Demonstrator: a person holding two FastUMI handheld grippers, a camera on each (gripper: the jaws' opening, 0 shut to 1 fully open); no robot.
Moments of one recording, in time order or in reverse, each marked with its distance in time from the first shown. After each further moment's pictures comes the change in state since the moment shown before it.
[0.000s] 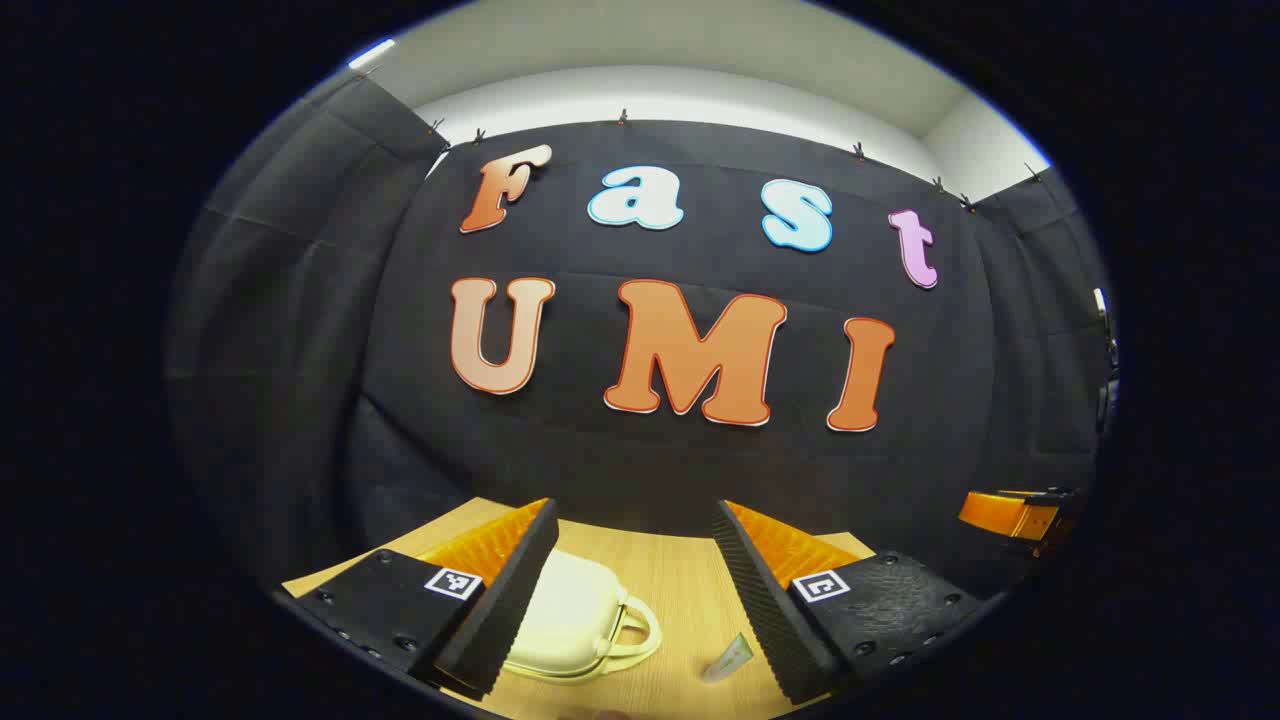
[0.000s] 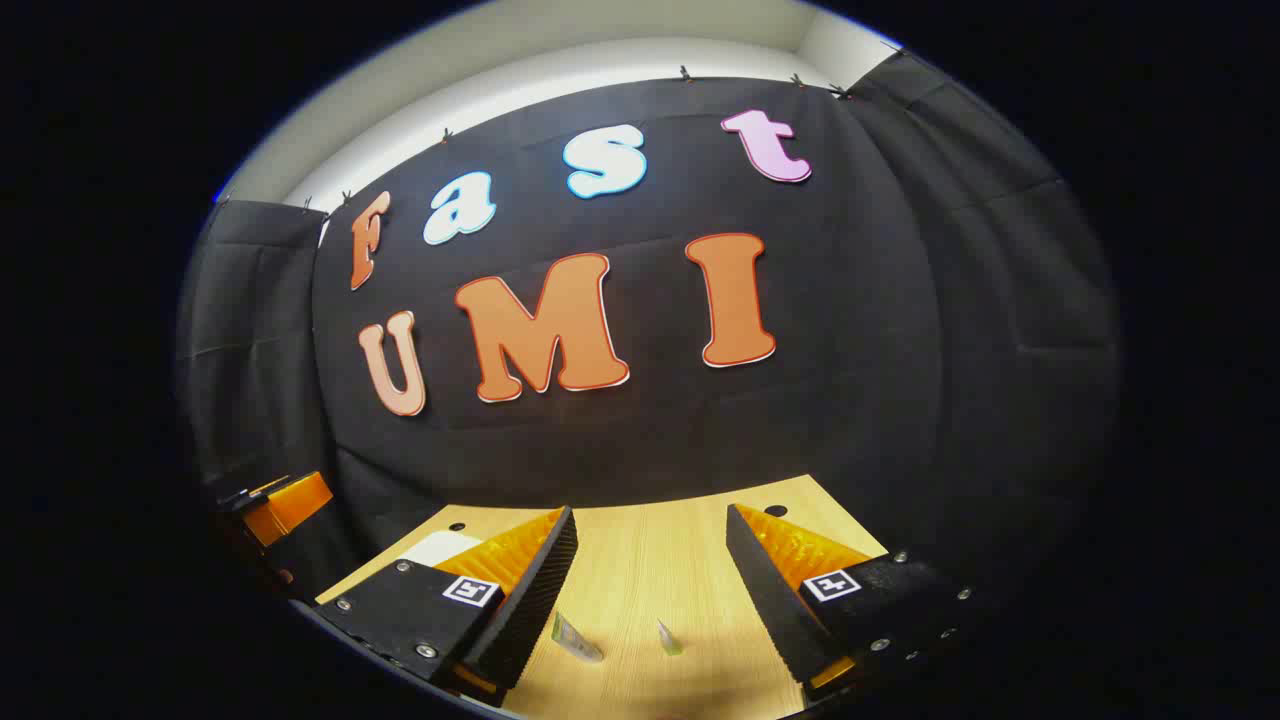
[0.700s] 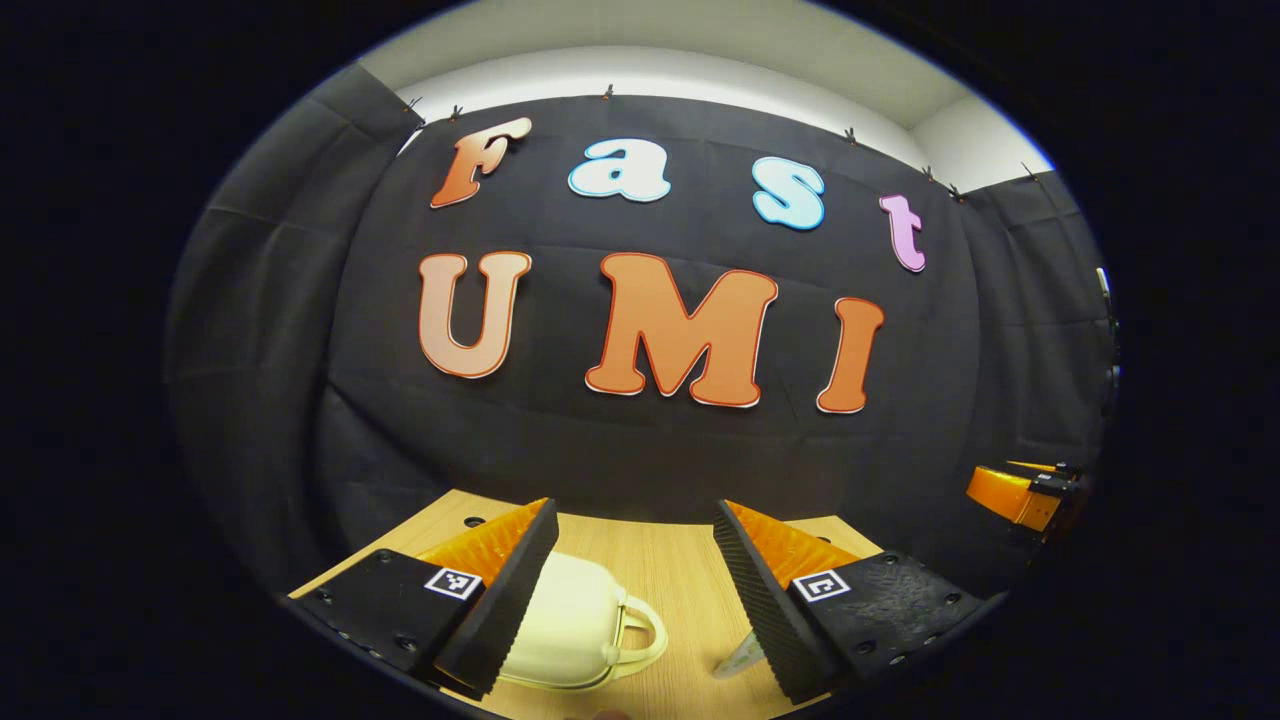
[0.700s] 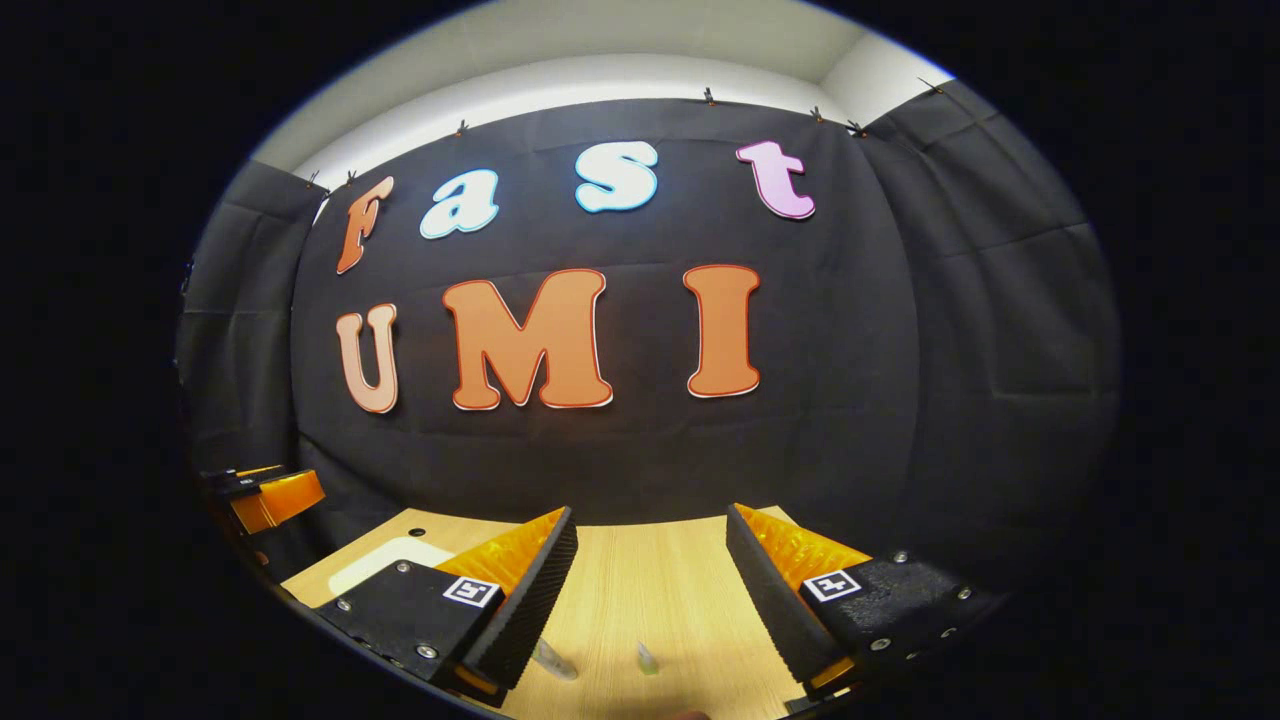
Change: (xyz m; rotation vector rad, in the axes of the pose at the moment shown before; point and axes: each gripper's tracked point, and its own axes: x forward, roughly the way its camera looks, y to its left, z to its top) left arm 0.041 0.016 -0.009 0.004 0.065 -0.082; right arm 0.013 0.012 0.017 -0.106 -0.071 -0.077
